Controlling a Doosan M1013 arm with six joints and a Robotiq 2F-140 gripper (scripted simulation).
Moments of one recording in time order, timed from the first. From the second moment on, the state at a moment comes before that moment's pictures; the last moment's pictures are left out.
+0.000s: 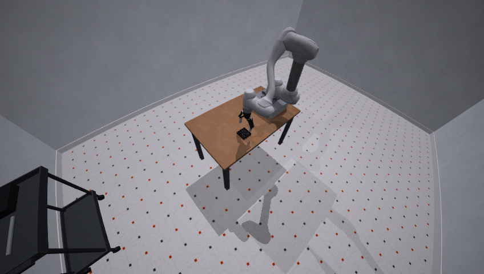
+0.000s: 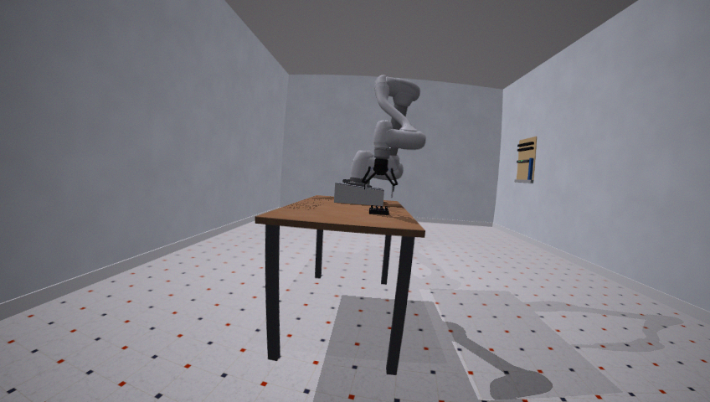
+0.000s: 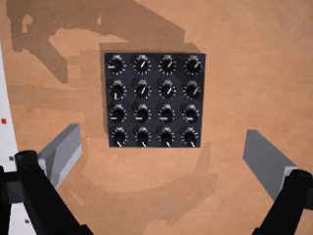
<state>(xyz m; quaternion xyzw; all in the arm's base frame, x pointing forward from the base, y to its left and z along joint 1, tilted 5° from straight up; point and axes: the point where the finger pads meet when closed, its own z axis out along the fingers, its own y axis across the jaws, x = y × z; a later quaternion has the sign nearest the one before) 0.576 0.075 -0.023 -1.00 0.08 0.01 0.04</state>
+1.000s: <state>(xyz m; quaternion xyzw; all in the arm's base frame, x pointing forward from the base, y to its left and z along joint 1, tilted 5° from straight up) 0.564 0.076 -0.023 -1.00 0.08 0.01 0.04</state>
